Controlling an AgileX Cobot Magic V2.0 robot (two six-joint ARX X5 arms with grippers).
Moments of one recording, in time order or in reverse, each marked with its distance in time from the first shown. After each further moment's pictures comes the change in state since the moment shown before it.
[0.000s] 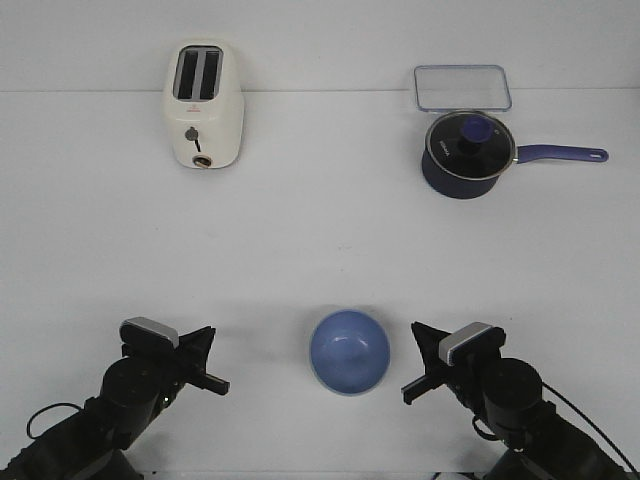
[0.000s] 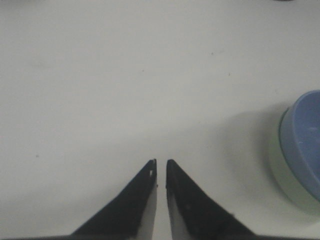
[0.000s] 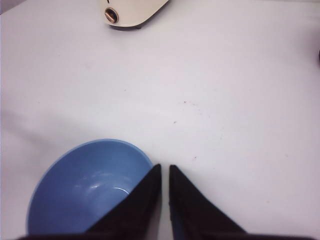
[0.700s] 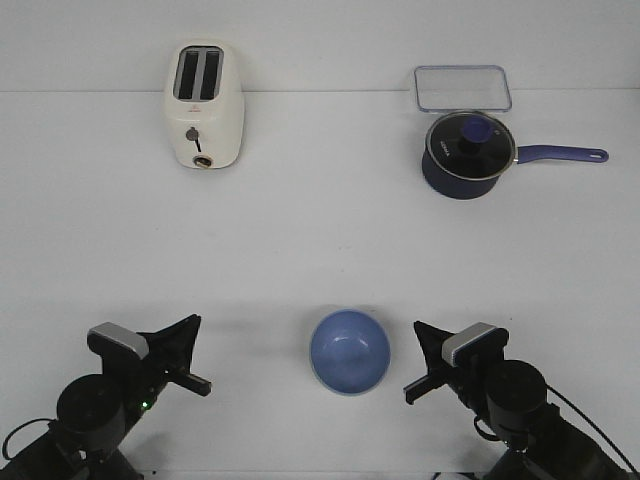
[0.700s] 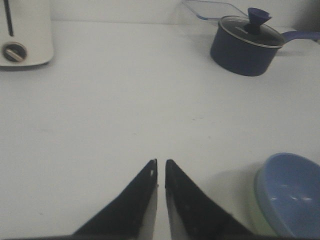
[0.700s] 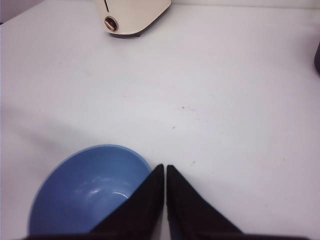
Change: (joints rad) left arm 0.040 -0.139 0.000 0.093 0.000 0.067; right arm 0.000 -0.018 0.000 0.004 0.000 0.000
